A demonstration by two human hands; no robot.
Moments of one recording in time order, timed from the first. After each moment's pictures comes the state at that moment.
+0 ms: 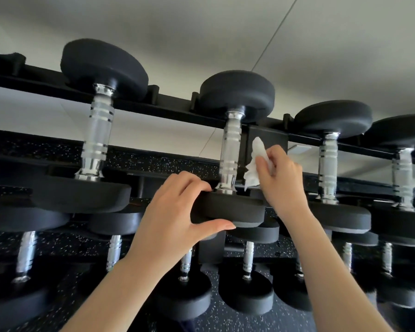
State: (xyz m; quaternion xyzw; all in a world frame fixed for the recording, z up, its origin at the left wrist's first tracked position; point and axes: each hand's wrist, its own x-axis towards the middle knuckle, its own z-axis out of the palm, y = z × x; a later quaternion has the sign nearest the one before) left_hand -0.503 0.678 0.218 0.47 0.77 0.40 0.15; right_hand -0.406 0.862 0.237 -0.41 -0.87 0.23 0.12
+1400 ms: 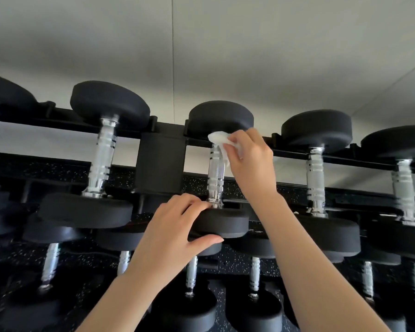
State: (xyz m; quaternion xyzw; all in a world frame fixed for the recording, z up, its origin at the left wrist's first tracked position) left_hand -0.327 0.834 0.237 0.51 0.80 0.30 0.11; right_hand -0.295 1.028 0.253 -0.28 -0.91 0.17 0.27
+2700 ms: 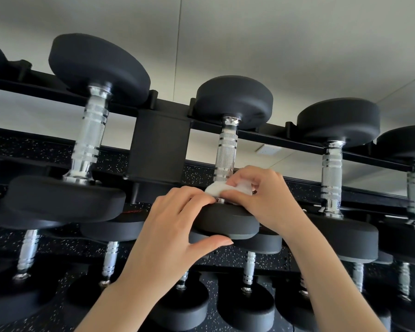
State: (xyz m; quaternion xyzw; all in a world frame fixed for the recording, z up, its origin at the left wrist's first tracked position) left_hand -0.326 0.832 0.224 0.48 0.78 0.38 0.13; right_hand -0.252 1.007 0.251 -0.32 -0.87 0.39 -0.02
